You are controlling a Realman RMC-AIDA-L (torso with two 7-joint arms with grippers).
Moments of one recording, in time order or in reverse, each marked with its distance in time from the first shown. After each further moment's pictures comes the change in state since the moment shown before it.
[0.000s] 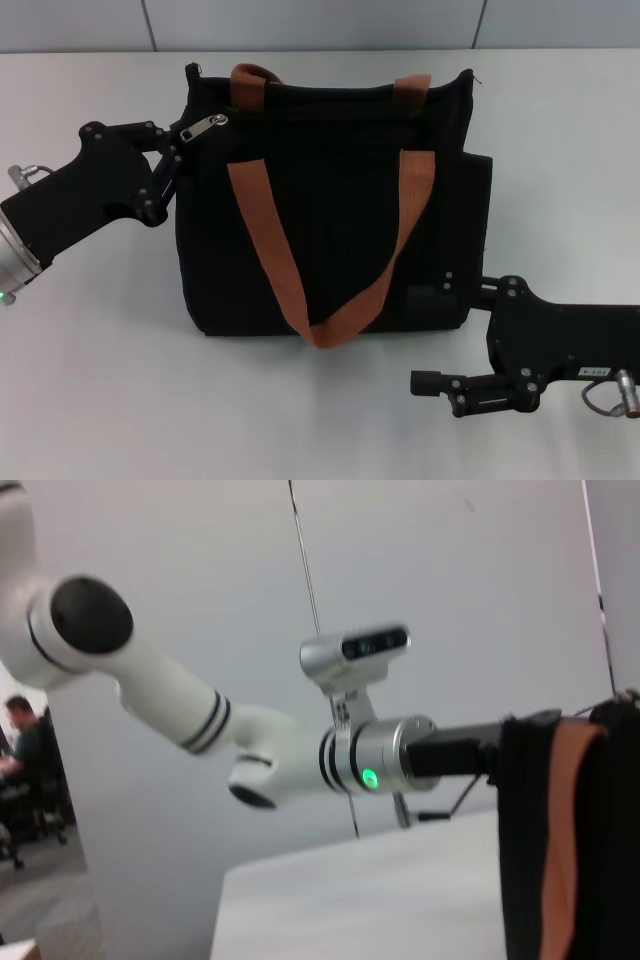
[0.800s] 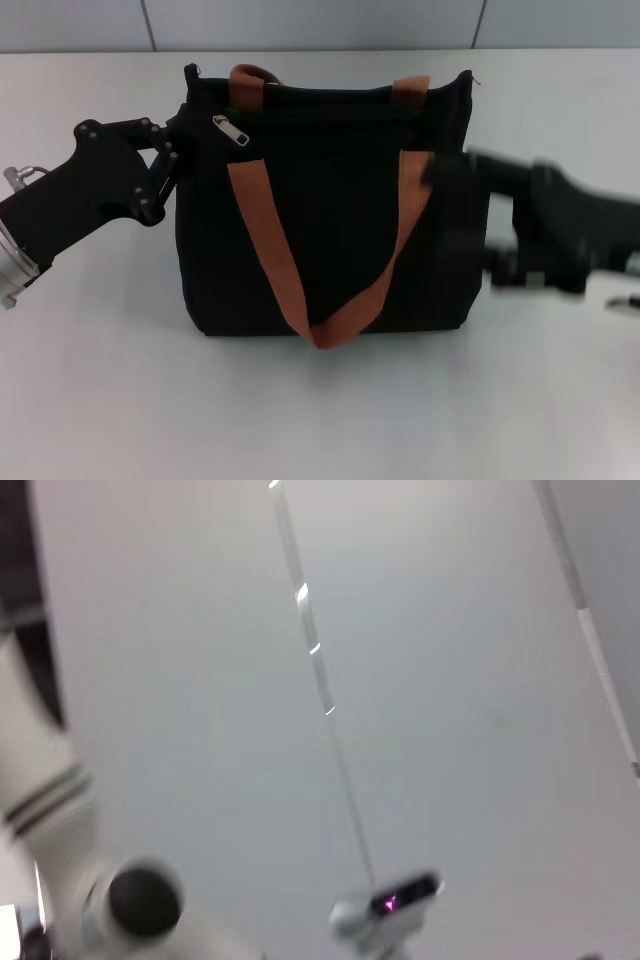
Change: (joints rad) left arm 0.008 -0.001 -0.001 -0.014 -0.027 0.042 0.001; right arm 0.070 -0.011 0.009 -0.022 0.272 -0.177 0.293
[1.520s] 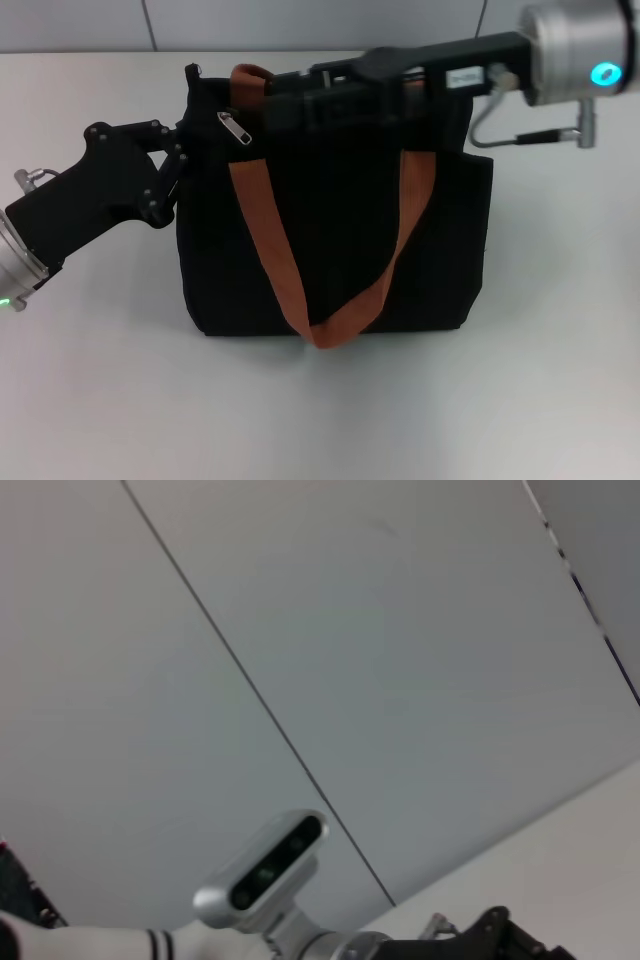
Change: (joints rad) left arm -0.009 -0.001 0.000 -0.028 0.000 0.005 0.000; right arm 0.349 -0.033 -0.278 -0.140 0.026 0.350 0.627
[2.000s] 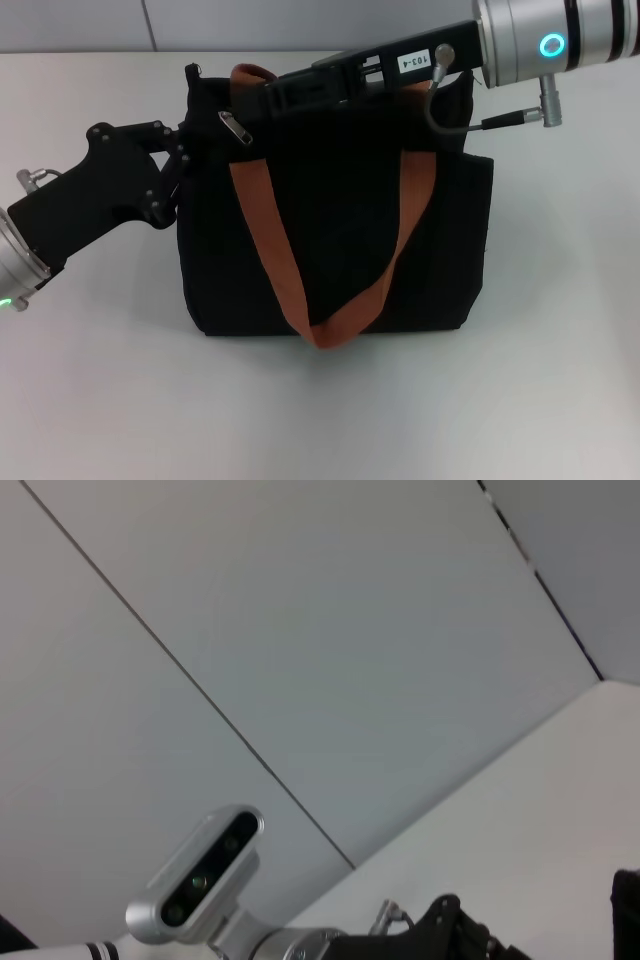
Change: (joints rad) left arm -0.002 0.000 0.004 0.000 0.000 0.001 0.000; right arm 0.068 -0.003 -0.113 -0.006 -0.008 0.123 0.197
